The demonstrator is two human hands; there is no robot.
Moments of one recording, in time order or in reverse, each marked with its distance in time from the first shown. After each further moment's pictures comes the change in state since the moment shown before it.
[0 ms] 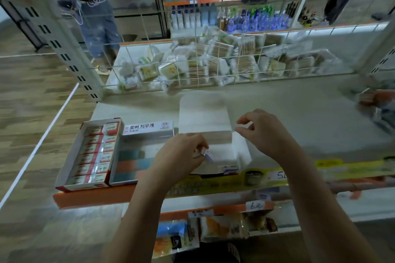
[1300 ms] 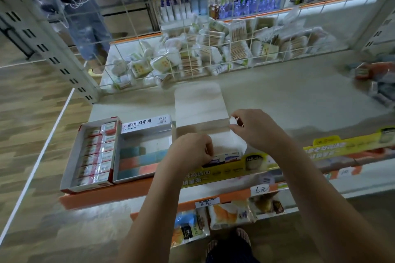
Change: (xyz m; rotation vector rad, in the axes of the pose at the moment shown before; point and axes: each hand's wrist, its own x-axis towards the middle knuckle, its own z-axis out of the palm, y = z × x) left_hand 0.017 0.010 0.019 0.047 -0.298 -0.075; right_hand -0.011 -0.006 0.016 -0.066 -0.080 0.034
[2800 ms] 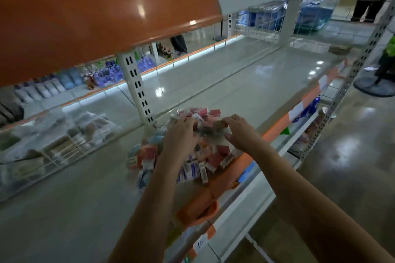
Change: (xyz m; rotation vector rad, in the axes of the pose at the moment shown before) left_hand 0.346 0.498 0.081 0.114 0.398 0.449; right_hand -0.047 0.527 -0.248 -0.089 0.326 0.468
